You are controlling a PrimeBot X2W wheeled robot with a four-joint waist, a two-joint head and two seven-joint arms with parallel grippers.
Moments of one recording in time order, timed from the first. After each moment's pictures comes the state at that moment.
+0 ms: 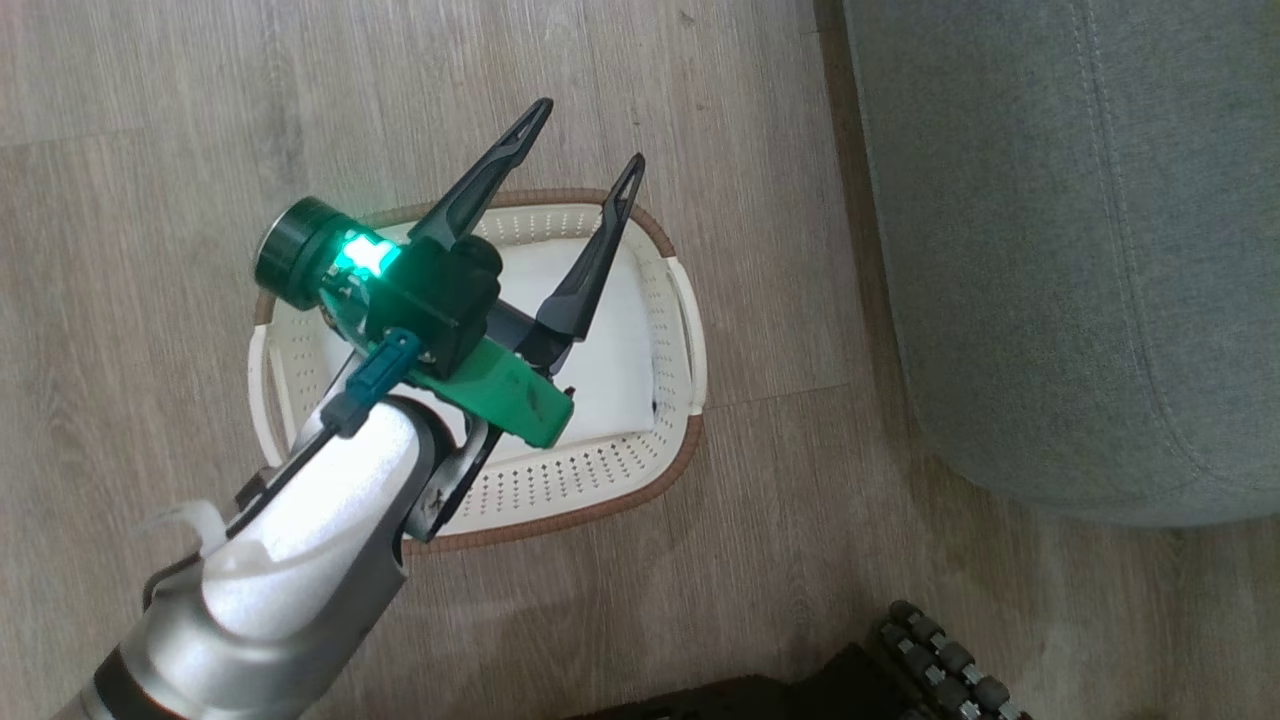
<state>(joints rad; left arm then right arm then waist) -0.61 0.31 -0.71 0.04 -0.31 0.12 -0.13 -1.40 -0.57 0.05 1.13 0.22 0.13 -0.25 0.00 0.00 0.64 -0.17</state>
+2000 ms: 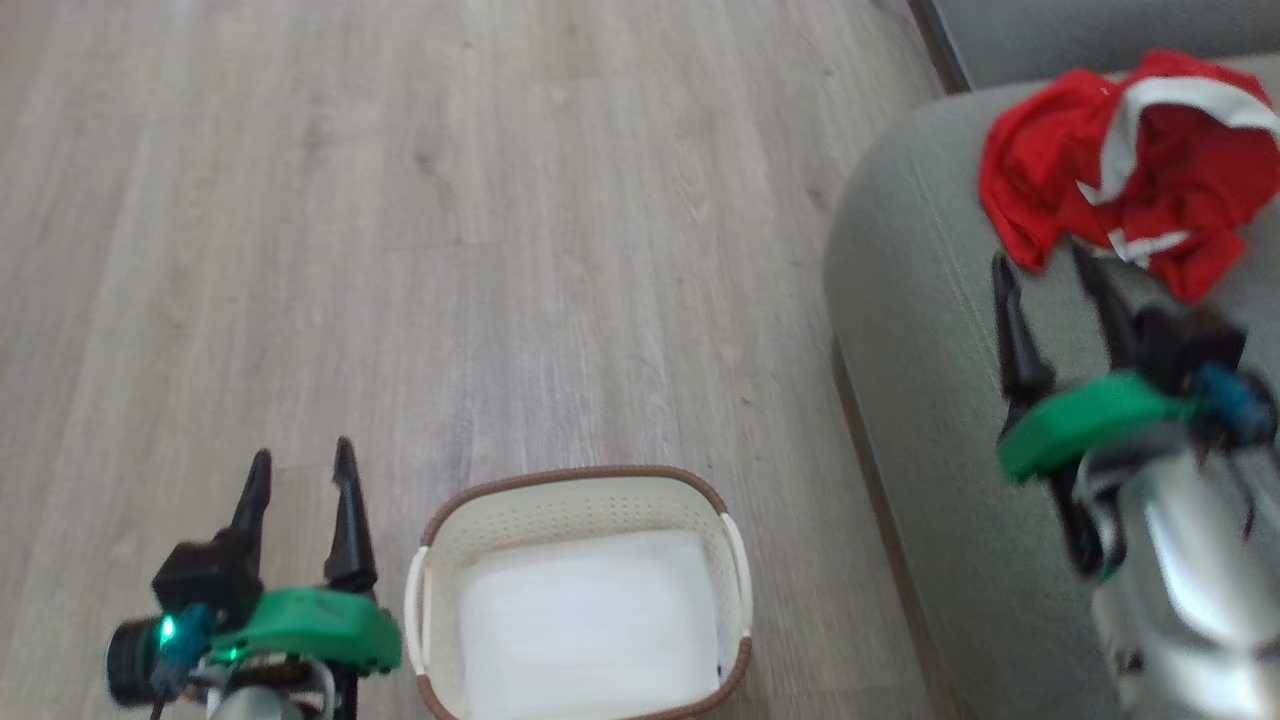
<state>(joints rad) 0.00 0.22 -0.29 0.12 -0.40 0.27 -0.25 -0.41 -0.17 0.05 0.50 0.22 0.13 -0.25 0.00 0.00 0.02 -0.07</state>
